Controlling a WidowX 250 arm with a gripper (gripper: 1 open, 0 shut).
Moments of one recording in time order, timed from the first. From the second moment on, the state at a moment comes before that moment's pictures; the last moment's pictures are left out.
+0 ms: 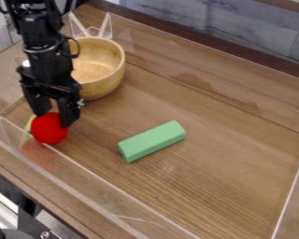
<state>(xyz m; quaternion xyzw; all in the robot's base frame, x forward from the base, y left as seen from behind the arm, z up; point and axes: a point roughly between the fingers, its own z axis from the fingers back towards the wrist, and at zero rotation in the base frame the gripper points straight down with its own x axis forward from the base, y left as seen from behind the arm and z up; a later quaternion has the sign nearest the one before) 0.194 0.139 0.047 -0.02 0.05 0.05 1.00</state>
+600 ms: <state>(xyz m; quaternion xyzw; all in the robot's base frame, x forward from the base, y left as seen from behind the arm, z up) 0.189 0.118 0.038 -0.02 0.05 0.08 1.00</state>
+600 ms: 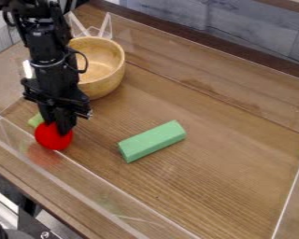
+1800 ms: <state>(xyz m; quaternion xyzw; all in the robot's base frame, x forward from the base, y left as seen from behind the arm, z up) 0.225 0.004 0.106 -0.05 0.02 0.05 1.00</state>
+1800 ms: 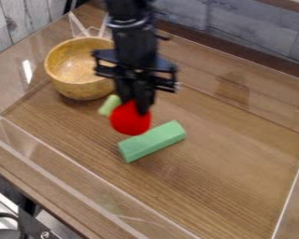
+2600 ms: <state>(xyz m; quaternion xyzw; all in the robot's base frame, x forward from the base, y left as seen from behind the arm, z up) 0.236 -0.125 0.095 -0.08 -0.01 0.02 1.00</state>
